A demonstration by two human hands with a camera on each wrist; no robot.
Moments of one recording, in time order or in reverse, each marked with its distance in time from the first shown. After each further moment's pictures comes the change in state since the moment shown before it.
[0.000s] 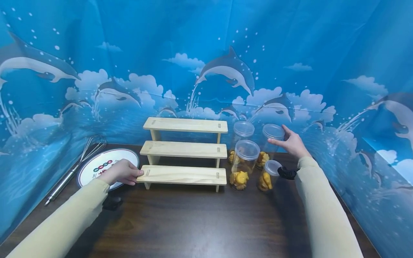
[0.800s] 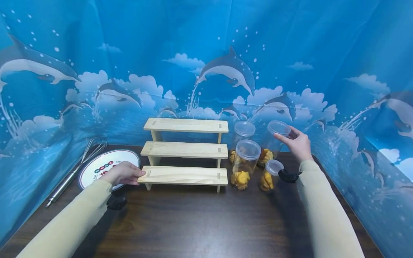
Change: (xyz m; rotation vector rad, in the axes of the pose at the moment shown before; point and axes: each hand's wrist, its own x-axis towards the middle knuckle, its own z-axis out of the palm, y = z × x) left_hand 0.008 -0.005 0.001 -0.150 -0.044 -0.069; right_hand -0.013 0.000 0.009 0.253 0.256 0.059
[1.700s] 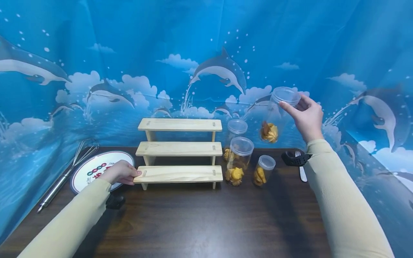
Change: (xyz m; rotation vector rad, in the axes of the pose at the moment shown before) left_hand 0.006 0.007 0.000 0.083 0.015 0.034; right_hand -0.031 -0.098 -0.051 0.057 0.300 -0.142
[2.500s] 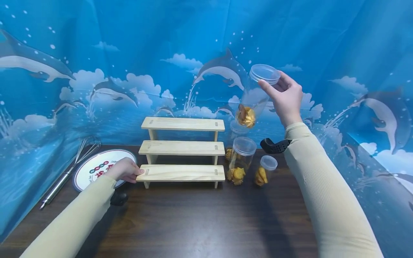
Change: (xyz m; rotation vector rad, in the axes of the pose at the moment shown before) left_hand -0.008 0.008 0.003 0.020 0.020 -0.006; right_hand 0.003 -0.080 0.046 0.211 0.030 -0.198
